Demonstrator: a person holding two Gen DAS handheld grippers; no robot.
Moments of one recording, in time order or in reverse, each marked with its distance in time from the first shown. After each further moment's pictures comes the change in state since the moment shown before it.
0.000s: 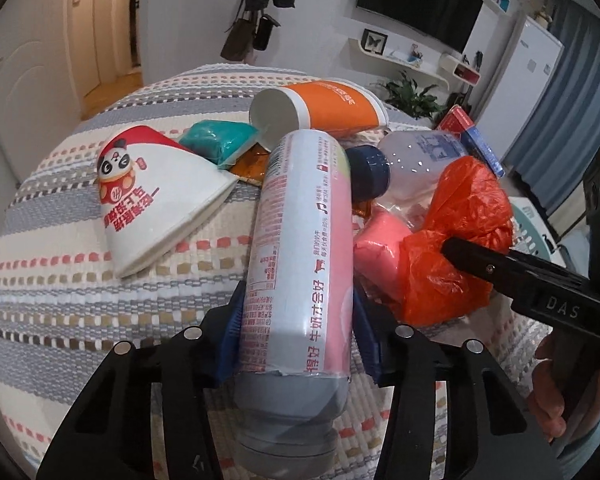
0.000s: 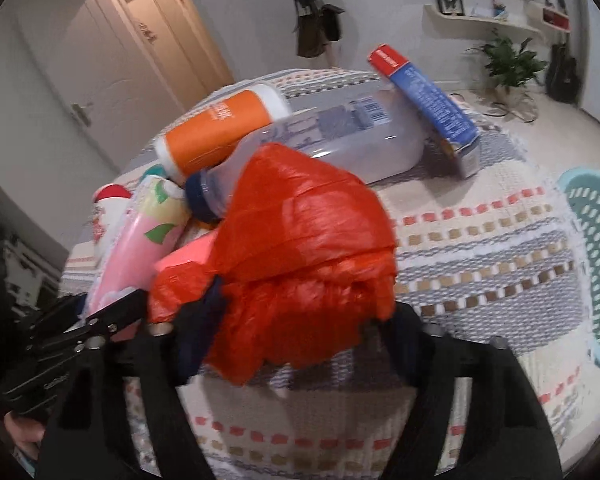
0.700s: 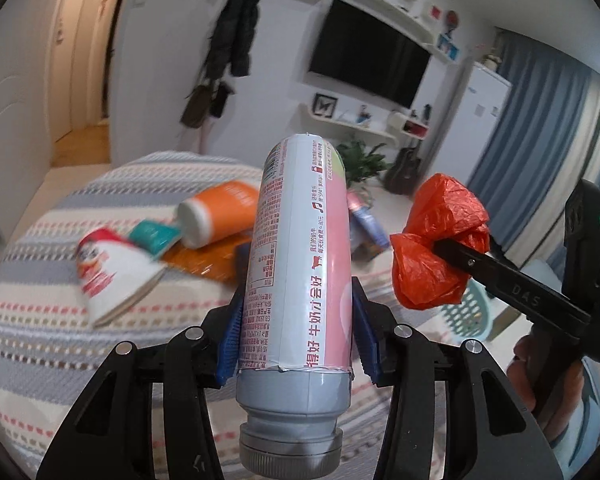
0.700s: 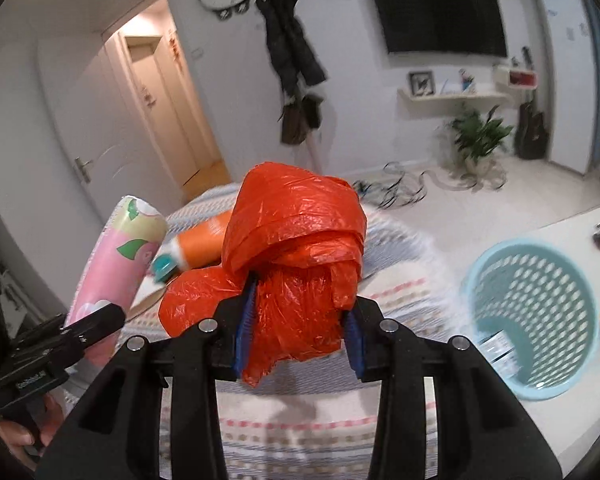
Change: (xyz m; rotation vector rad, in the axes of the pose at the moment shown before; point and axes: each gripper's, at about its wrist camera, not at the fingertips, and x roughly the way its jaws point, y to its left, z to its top) left arm -0.084 -0.073 0.003 0.047 -0.241 -0.160; right arm -0.128 -0.028 0.006 -0.024 -0.328 -0.103
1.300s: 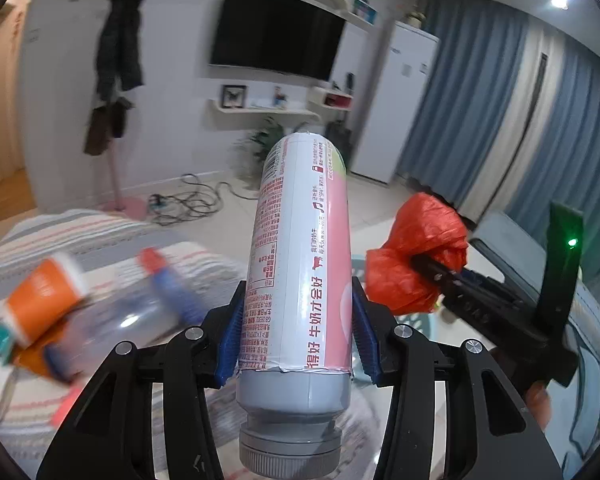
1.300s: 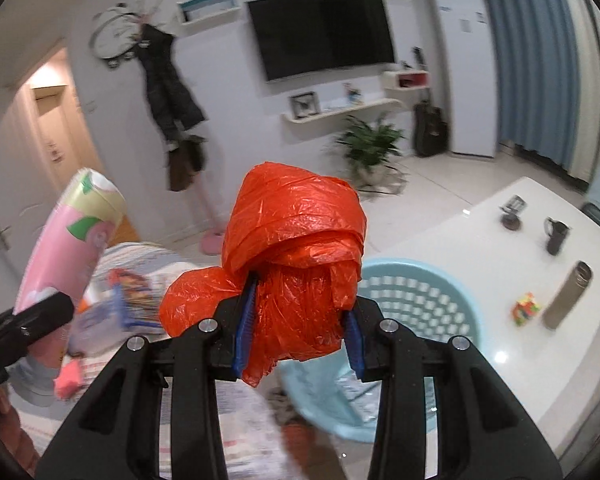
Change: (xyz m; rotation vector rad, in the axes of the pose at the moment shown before) left arm 0.116 -0.172 0.039 0.205 0.075 -0.192; right arm -0.038 -0.175 0.016 0.190 -0.083 -0.313
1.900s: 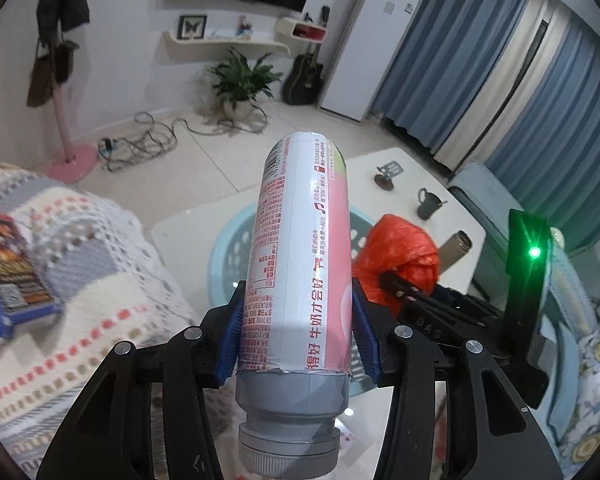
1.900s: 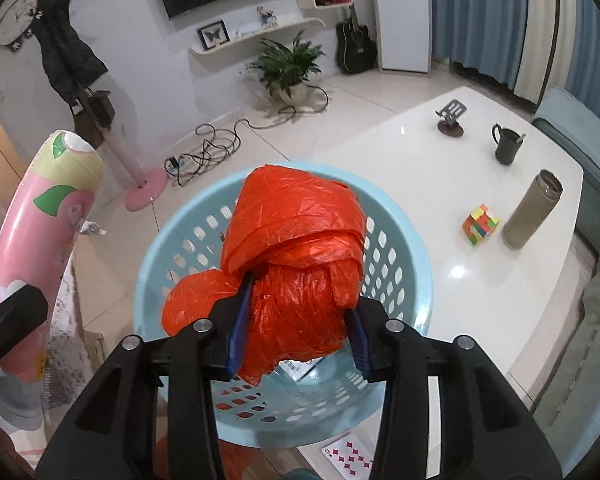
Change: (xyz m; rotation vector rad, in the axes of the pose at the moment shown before) left arm 0.138 -0.037 -0.026 -0.030 0.240 -0.125; right arm 0.091 -0.095 -0.051 0.149 0.275 -0.215
